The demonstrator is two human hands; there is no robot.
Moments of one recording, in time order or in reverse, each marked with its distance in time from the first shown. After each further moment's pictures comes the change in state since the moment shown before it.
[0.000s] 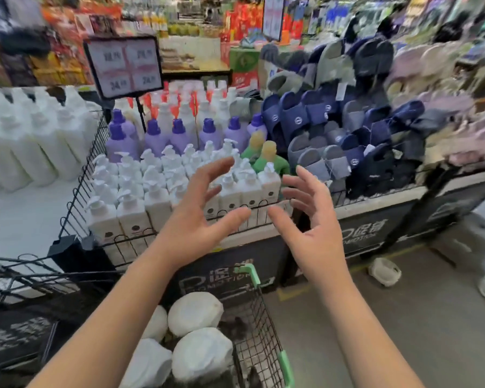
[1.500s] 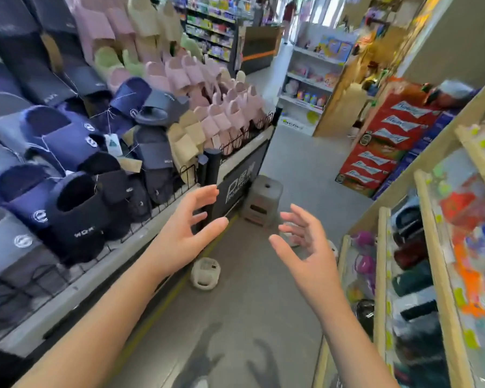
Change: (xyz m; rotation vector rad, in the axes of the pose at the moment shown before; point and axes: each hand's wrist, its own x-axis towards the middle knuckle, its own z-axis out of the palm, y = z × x) left_hand 0.406 0.018 0.709 -0.459 -0.625 -0.025; right_hand 0.109 0.270 -0.643 -0.392 0.620 0.382
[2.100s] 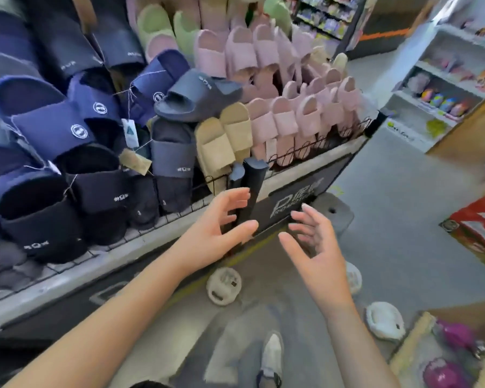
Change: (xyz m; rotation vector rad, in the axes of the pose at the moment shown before) left_hand 0.232 -0.110 0.052 0.044 0.203 -0.219; right_hand 0.297 0.174 0.033 0.105 -0.377 0.039
